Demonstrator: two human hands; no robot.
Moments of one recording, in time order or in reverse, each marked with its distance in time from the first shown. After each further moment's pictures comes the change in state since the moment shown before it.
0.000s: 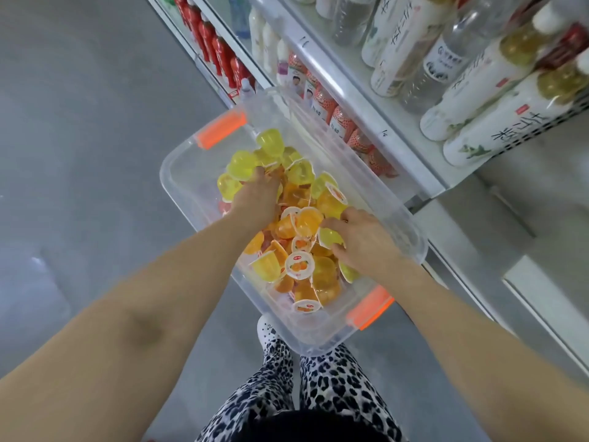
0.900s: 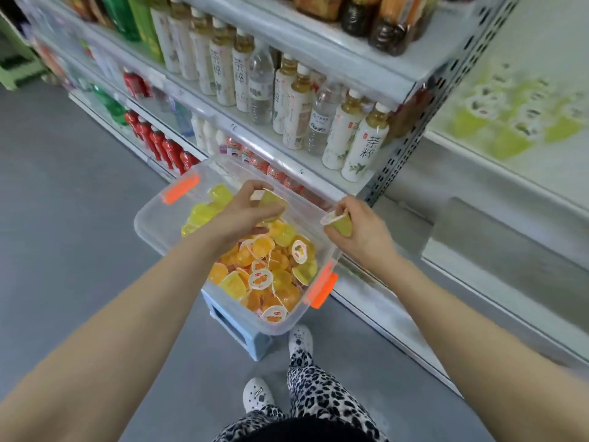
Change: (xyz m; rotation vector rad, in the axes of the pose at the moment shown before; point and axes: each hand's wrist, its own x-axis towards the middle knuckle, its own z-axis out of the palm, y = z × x) left_hand -0.130 0.054 -0.102 -1.290 -0.204 0.277; right_hand -0.110 -0.007 -0.097 0.318 0.464 0.355
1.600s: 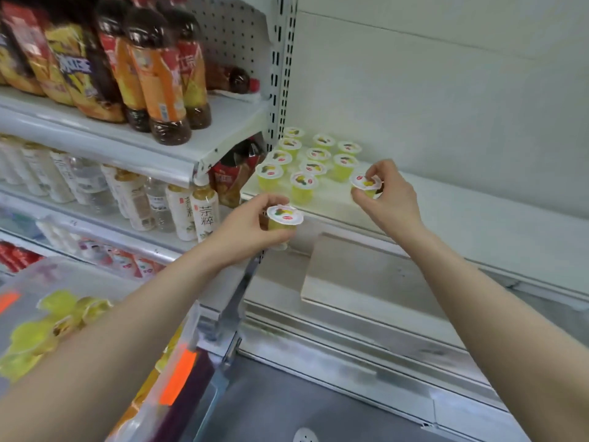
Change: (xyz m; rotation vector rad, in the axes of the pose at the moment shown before) left_hand 0.028 0.139 0.269 0.475 -0.248 0.568; right_hand -0.050 0.151 -0.292 0.018 0.597 0.335
